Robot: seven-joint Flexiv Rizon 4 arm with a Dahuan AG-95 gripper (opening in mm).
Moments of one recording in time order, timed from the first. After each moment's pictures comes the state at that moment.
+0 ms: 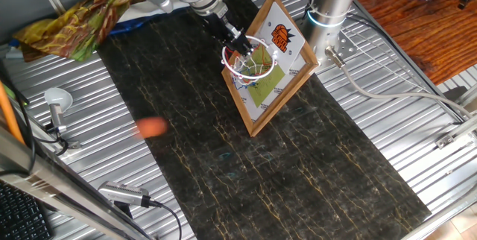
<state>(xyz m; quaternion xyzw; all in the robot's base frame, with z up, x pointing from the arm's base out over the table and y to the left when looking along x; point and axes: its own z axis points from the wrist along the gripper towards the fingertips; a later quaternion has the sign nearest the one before) 0.372 0.074 0.266 0.17 -0.97 -0.09 0.15</state>
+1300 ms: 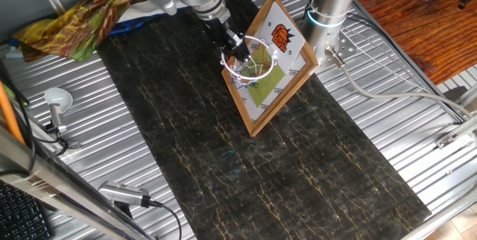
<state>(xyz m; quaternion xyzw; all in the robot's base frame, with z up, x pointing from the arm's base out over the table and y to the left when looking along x) 0.387 0.088 0.266 0.16 -0.98 -0.08 0.12</state>
